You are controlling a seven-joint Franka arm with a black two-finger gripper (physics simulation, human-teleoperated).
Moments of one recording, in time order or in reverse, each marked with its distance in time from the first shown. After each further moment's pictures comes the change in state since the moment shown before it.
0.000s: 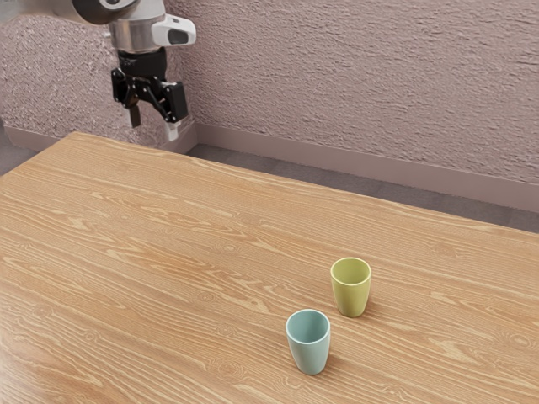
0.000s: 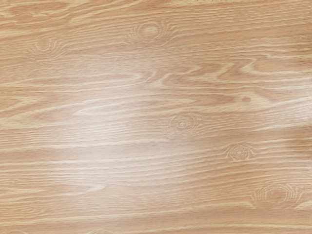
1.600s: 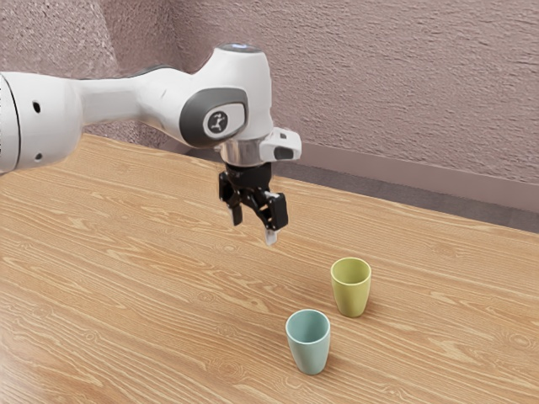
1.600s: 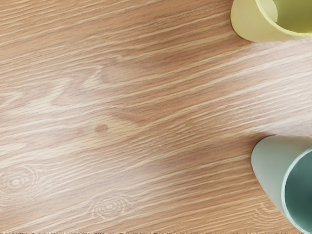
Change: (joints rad) arm -0.119 0.090 -0.167 -0.355 -0.042 0.409 -0.115
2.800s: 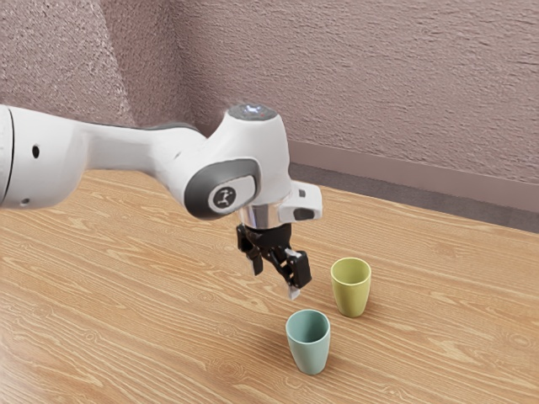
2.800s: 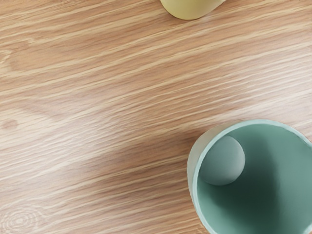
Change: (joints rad) arm -0.119 -0.095 -0.010 -0.269 -0.004 0.284 -0.115
